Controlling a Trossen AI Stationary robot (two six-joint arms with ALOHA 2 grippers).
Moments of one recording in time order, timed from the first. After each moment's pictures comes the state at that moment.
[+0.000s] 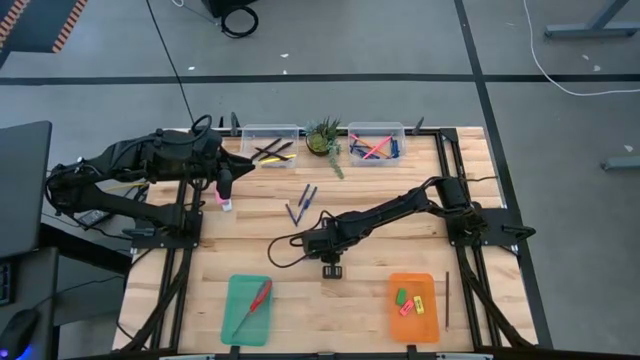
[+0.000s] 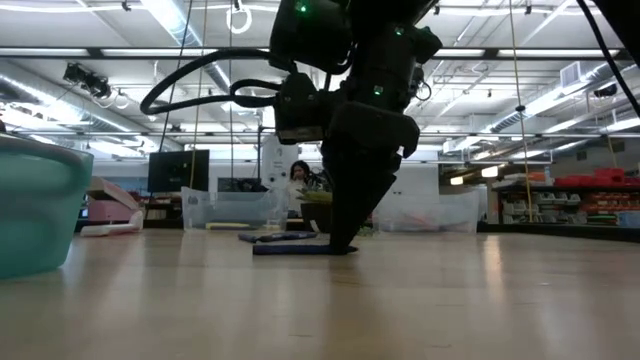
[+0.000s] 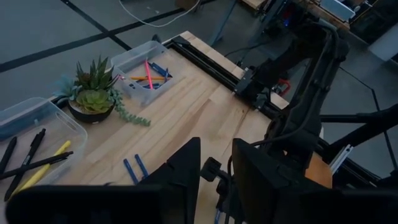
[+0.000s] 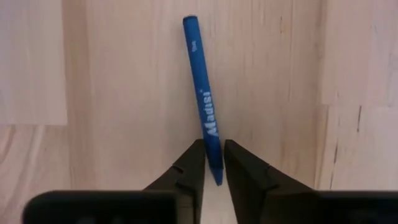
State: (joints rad) left arm 0.04 0.94 1.31 -0.79 -0.26 -0.57; right arm 0.18 2.15 1.52 -0.67 -0.02 0.20
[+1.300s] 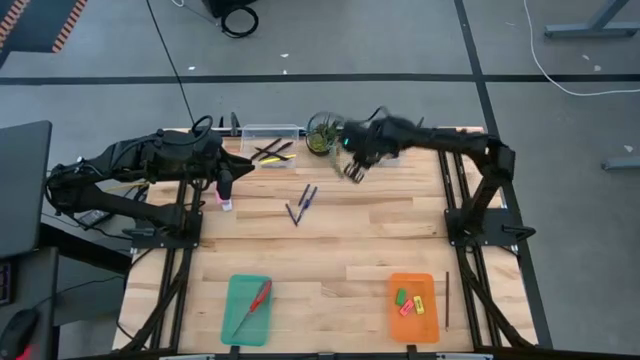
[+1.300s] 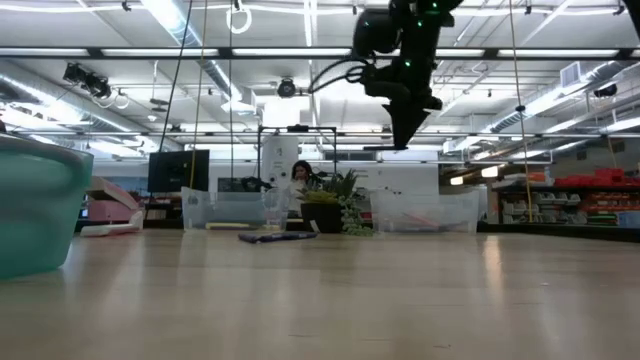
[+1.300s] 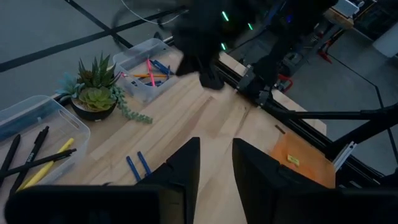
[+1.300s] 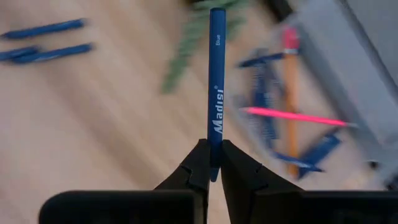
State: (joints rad) left arm 0.04 0.94 1.31 -0.81 -0.26 -0.56; right arm -0.37 1.72 1.53 -1.07 0.24 0.27
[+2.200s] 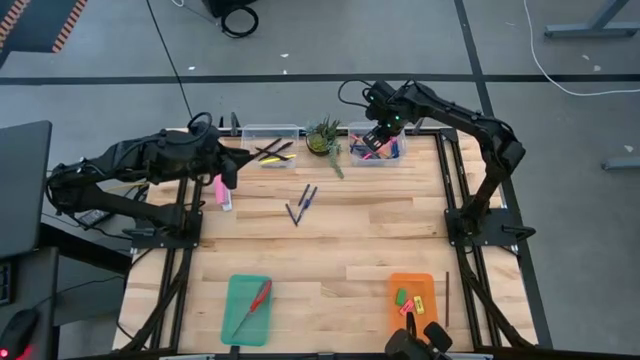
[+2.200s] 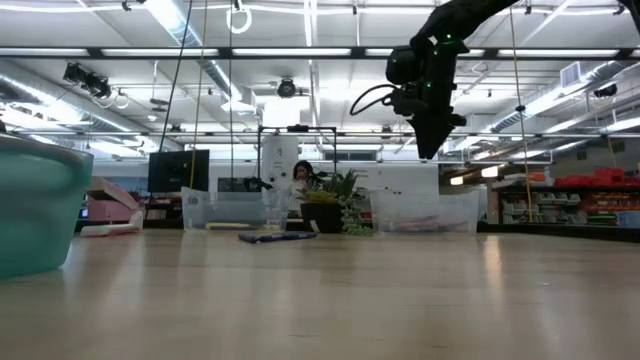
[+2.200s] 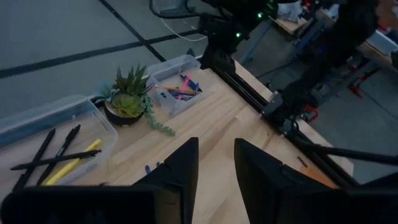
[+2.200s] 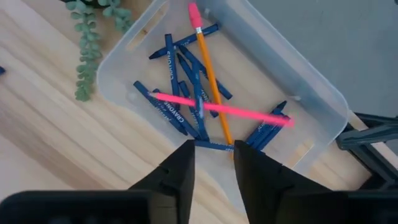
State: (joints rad) left arm 0.04 0.95 1.31 -0.81 -0.41 -0.67; right arm -0.72 1.70 1.53 -1.10 0.06 0.13
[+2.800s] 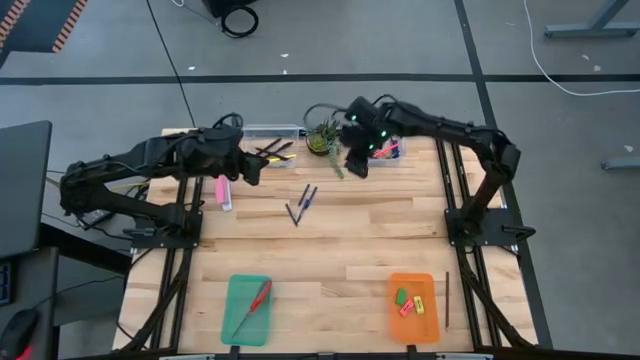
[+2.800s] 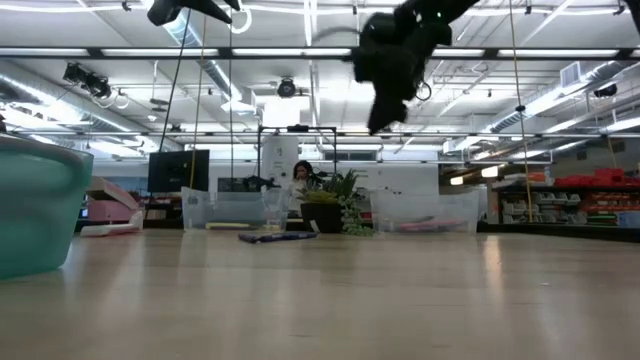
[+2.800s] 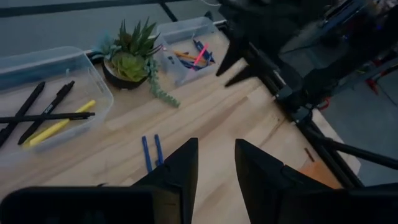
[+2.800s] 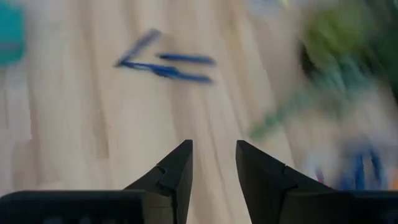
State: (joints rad) left arm 0.13 1.09 1.31 -0.82 -0.29 -0.81; right arm -0.48 1.70 1.53 -0.90 -0.31 -0.17
